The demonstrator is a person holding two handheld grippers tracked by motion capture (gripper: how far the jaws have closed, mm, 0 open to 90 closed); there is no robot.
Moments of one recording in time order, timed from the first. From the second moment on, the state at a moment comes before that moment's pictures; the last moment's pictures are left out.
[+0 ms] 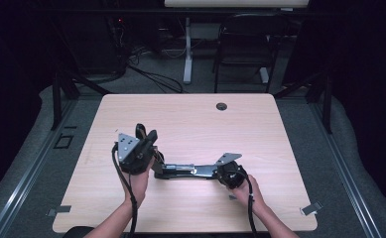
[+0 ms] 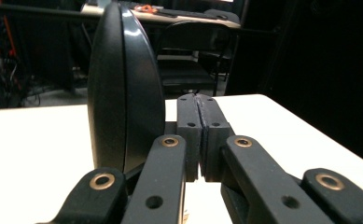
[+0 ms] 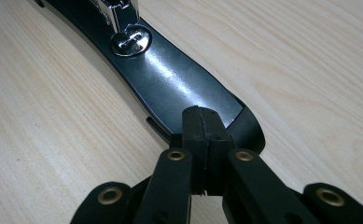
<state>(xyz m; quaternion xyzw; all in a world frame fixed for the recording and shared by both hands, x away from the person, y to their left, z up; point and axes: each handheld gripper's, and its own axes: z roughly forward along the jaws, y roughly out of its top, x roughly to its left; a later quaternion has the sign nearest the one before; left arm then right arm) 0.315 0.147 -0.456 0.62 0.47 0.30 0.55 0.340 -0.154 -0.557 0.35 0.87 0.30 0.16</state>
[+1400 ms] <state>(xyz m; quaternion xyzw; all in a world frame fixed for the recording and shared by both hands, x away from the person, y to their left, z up) 0.320 0.164 -0.458 0.76 0.39 0.13 0.51 0.345 -0.160 -0.556 0.32 0.88 0.30 0.15</state>
